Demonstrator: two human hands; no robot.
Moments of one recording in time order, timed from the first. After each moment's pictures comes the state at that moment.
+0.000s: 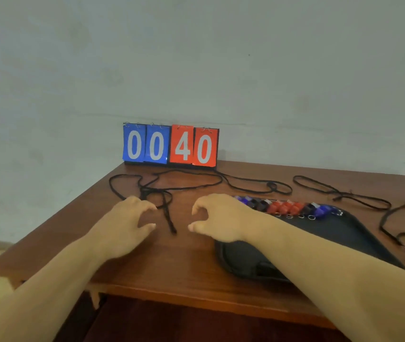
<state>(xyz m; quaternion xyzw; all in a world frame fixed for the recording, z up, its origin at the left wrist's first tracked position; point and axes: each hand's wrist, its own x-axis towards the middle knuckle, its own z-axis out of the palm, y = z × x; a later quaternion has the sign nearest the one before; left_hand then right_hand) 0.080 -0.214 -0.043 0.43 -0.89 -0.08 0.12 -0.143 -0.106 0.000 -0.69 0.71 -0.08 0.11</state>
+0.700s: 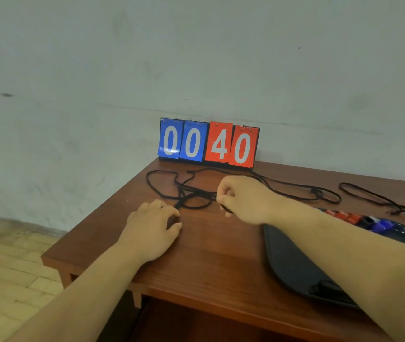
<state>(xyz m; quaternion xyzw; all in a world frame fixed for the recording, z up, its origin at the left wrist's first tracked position) 0.107 -0.249 -0.072 0.48 -0.87 -0.05 0.14 -0.103 -0.161 0.017 -0.66 0.72 -0.18 0.13</state>
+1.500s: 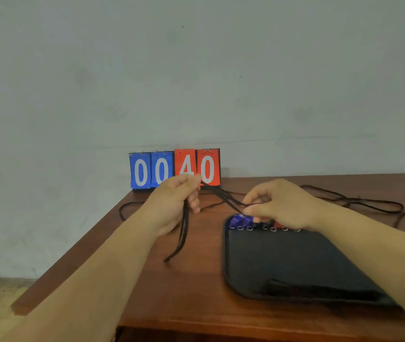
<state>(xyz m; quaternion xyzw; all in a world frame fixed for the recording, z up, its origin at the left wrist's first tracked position) -0.006 -0.188 0.041 0.24 -0.66 -0.62 0.36 -0.215 -0.049 0.052 -0.59 0.71 -0.34 0.20</state>
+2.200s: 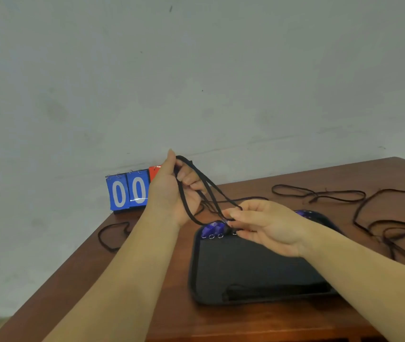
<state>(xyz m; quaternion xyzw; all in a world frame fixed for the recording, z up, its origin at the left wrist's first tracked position) -0.103 -0.120 0.092 0.09 -0.35 -0.83 0.41 -0.249 0.004 0.021 -0.41 0.52 -0.58 0.48</state>
